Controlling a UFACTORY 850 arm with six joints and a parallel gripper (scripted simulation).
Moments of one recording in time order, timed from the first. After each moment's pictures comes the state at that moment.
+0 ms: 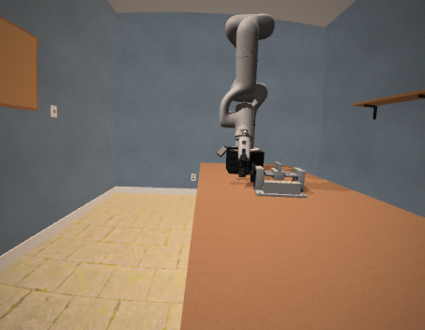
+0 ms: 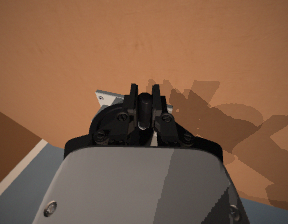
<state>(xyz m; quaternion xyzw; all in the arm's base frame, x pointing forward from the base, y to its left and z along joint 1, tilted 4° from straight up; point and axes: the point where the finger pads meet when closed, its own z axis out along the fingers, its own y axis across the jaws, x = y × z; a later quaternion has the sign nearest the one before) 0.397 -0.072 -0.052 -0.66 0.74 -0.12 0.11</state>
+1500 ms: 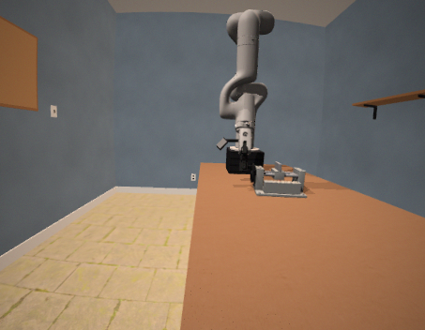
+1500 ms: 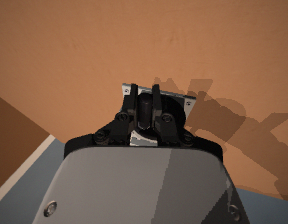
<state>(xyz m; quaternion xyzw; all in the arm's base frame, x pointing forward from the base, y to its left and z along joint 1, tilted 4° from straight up) 0.434 -0.076 -0.014 -0.66 0.74 -0.12 0.11</state>
